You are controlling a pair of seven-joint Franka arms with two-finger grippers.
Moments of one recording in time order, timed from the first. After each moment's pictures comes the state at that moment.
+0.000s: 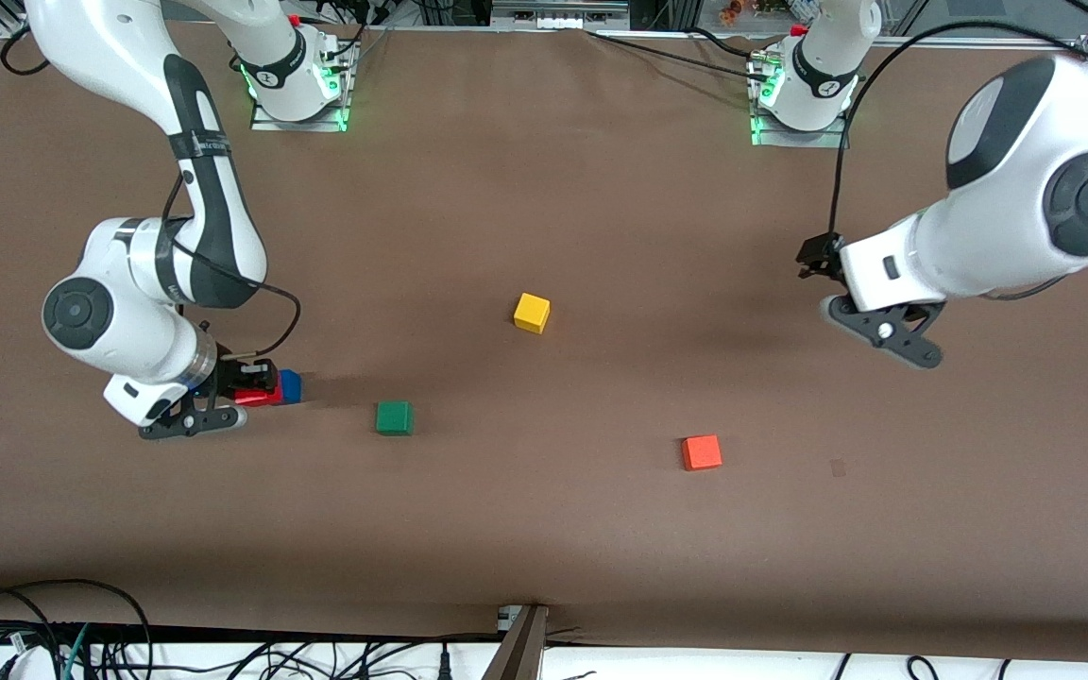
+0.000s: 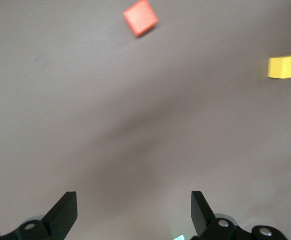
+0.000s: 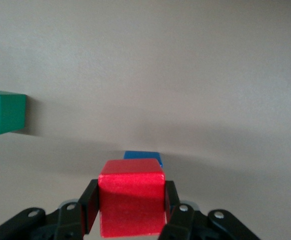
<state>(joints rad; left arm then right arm) 0.23 0.30 -0.52 -1.44 0.09 1.49 0.12 0.43 0.49 -0.35 -1.78 0.20 2.26 -0.17</state>
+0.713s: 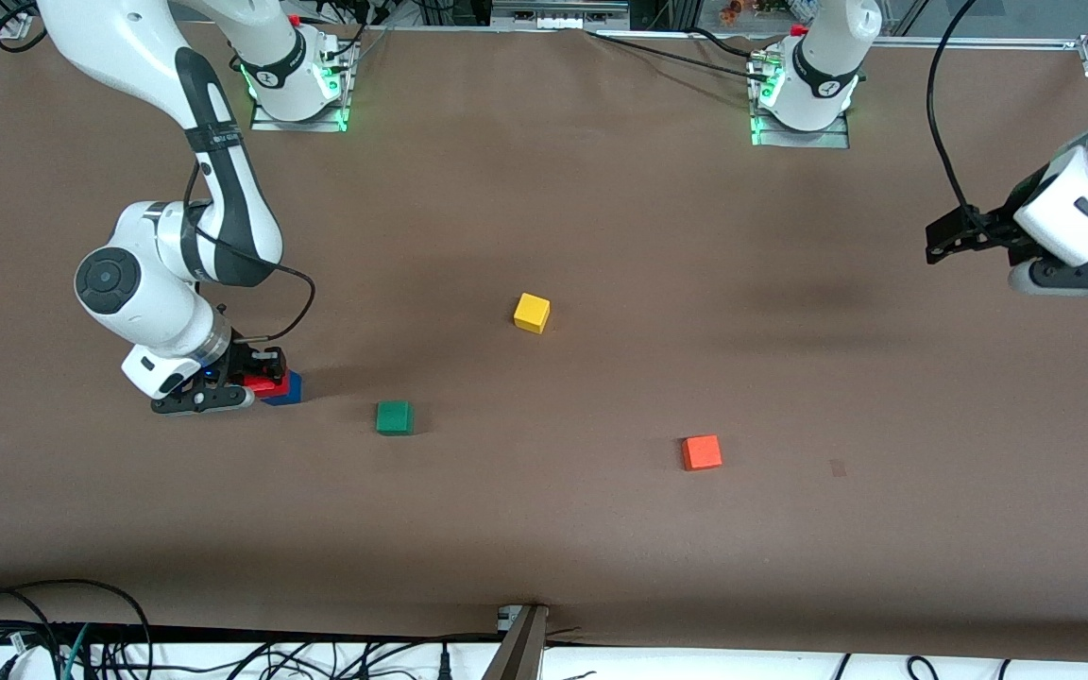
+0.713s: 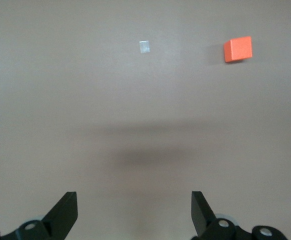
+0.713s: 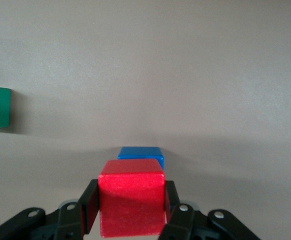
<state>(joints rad) -0.05 0.03 -0.01 -1.63 0.02 1.58 -0.08 0.45 0.45 -0.35 -1.92 0.20 2.41 -0.13</state>
